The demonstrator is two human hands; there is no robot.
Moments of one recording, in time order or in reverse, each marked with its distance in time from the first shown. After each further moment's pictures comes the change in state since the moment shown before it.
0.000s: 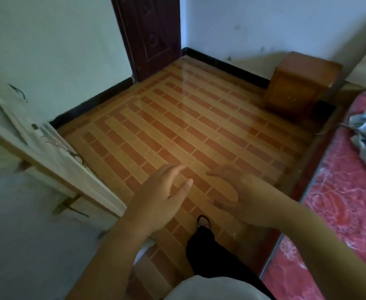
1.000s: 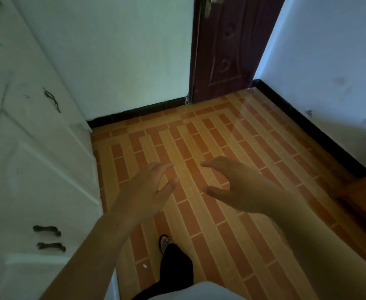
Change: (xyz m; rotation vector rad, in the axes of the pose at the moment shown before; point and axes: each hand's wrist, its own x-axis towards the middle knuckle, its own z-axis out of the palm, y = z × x) left_hand 0.429 -0.168 -0.197 0.042 0.284 -0.306; right_hand 0.563 0.055 -0.183 -0.184 -0.178 -0.345
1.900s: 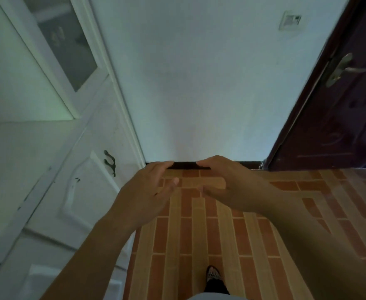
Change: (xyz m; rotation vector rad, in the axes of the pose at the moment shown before) left_hand 0.385 -0.180 -0.262 0.095 0.397 -0.275; right_hand 0.570 -0.022 -0.153 0.077 -0.103 -0.400
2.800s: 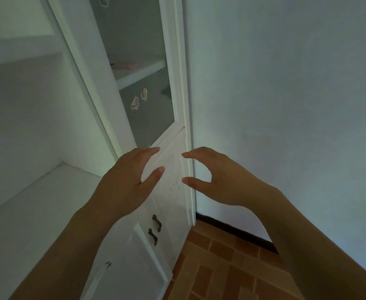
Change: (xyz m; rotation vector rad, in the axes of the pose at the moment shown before) left_hand 0.224 -0.143 -0.184 0.280 0.392 -0.337; right_hand 0.397 -0.066 -0.058 -0.001 -0.064 -0.526
